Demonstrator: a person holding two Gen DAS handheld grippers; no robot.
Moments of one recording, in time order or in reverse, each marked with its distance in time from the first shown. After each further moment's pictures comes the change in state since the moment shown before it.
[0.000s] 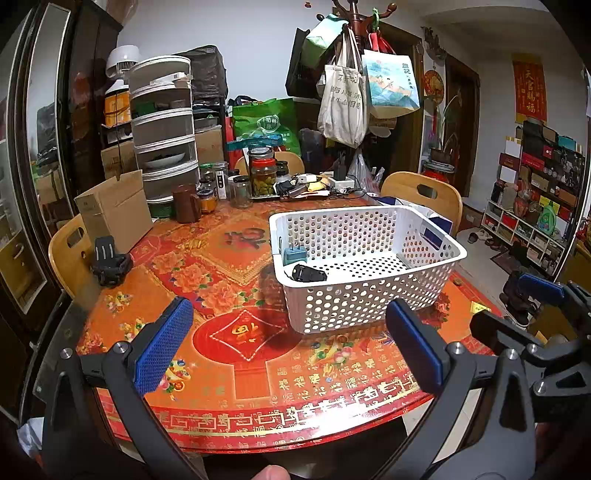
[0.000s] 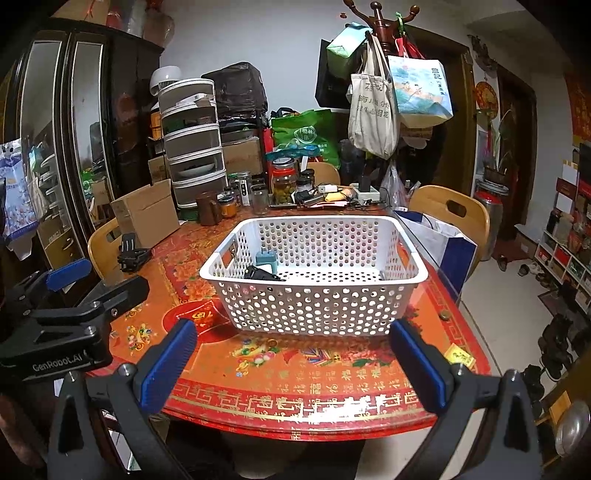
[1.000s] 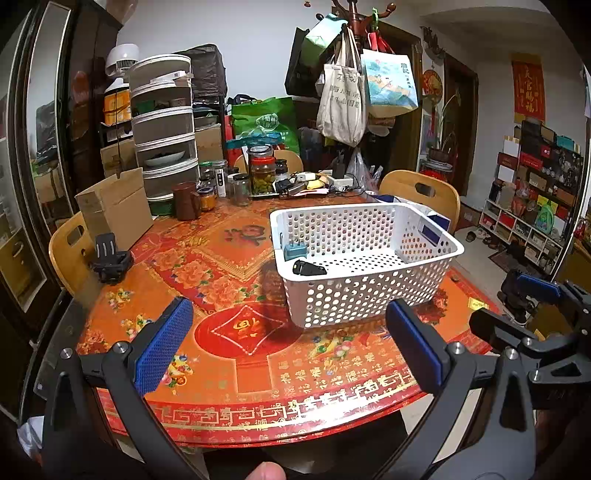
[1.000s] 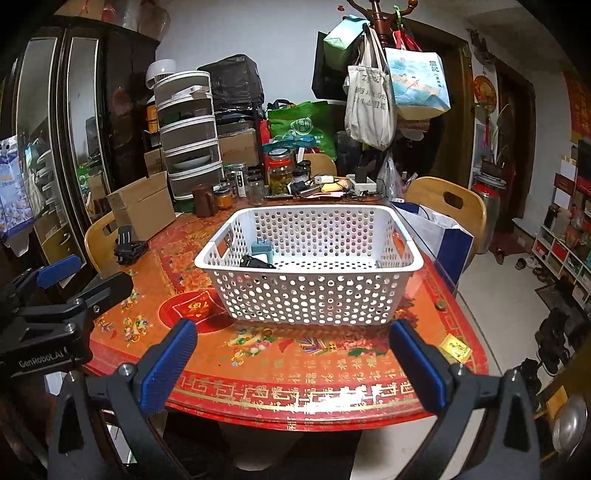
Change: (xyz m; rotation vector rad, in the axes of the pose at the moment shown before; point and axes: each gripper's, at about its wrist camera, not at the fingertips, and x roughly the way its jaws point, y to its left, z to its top) left arm -0.004 0.002 -0.003 0.001 0.000 -0.009; right arm -0.002 -0.003 -0.004 0.004 0.027 -0.009
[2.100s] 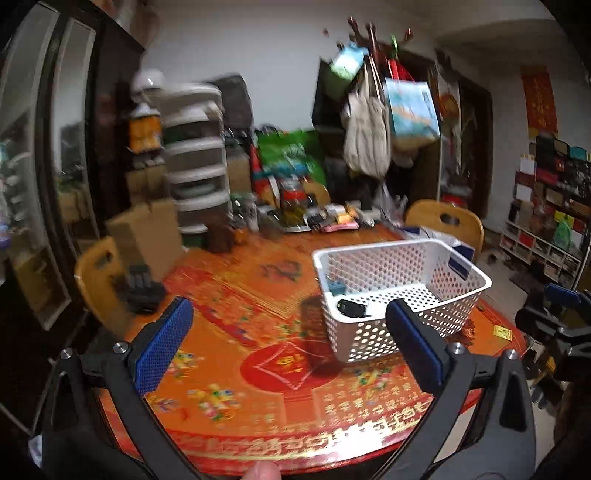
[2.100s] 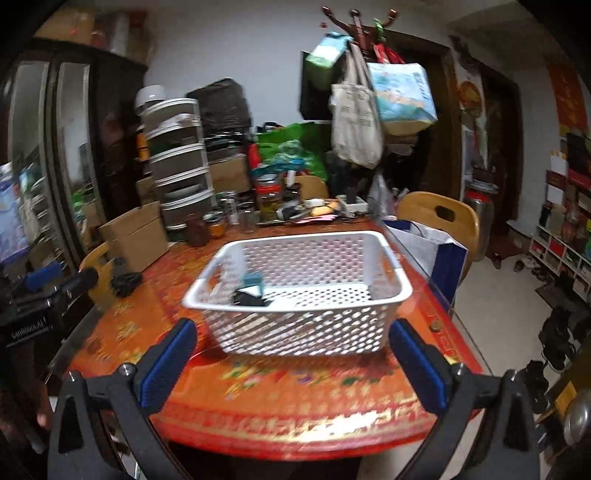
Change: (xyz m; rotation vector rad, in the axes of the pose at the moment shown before) left arm -0.041 0.044 0.021 -0.009 -0.136 0.102; right arm -0.016 -0.002 0.013 0.021 -0.087 -0.001
